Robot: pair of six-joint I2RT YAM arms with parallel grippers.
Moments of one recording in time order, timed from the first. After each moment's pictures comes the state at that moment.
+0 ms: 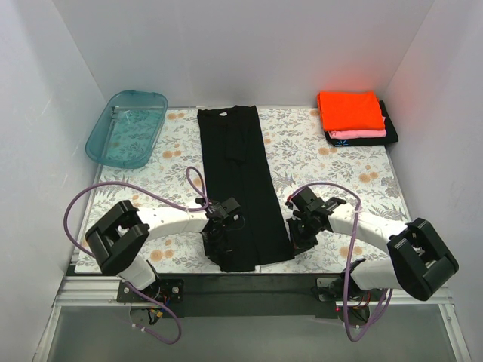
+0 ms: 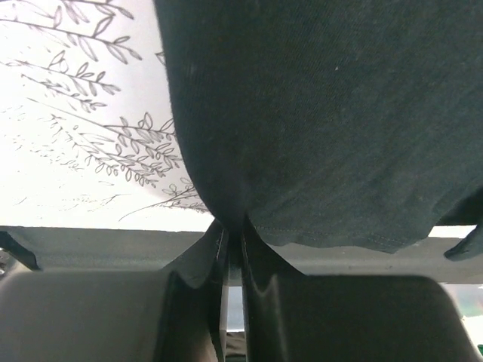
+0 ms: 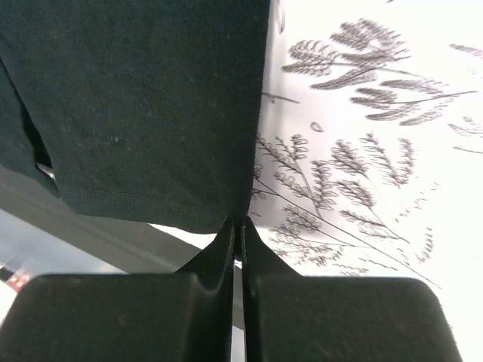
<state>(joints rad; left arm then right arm) -0.95 1.57 0.83 -0.82 0.14 -1.15 0.66 1.29 0.58 -0.62 -0.34 0.48</state>
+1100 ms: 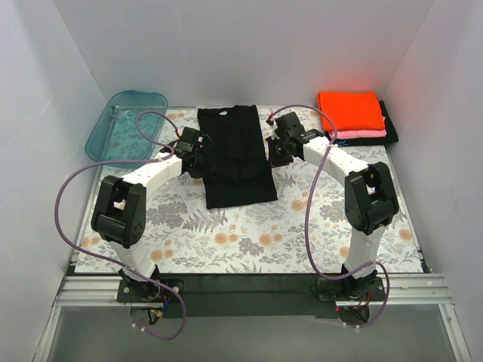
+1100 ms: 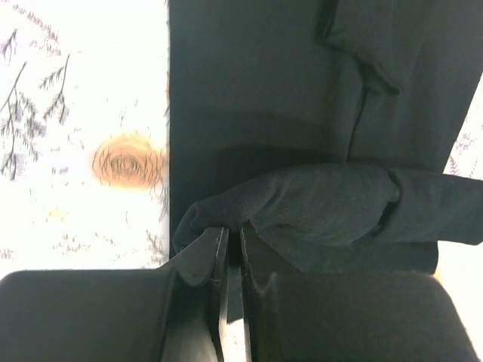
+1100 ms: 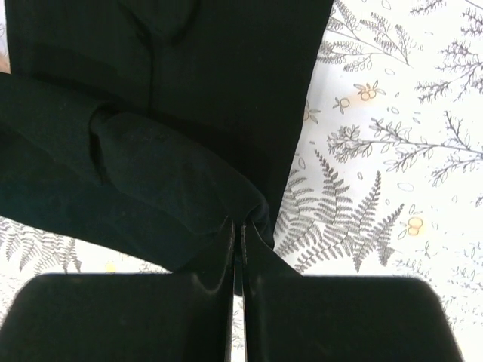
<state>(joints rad) -0.36 1.74 1.20 -0.42 -0.02 -0.68 0.48 1.88 1.47 -0.53 -0.17 0.24</state>
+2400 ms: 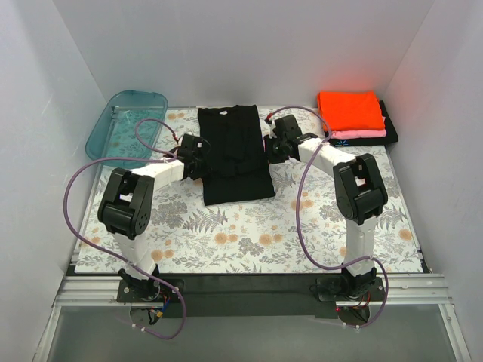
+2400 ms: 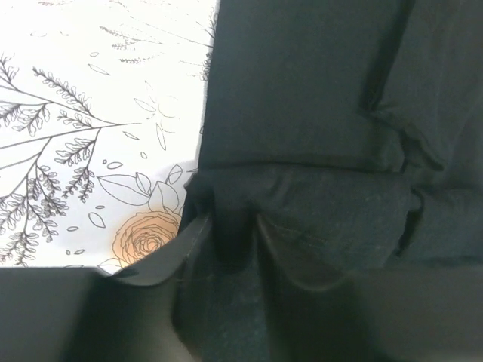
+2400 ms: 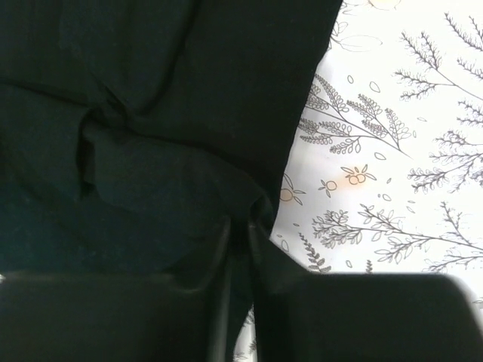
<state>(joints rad) -0.34 1.84 1.11 -0.16 -0.09 -0.68 0.46 2.02 1.47 -0.32 -0.20 0.23</state>
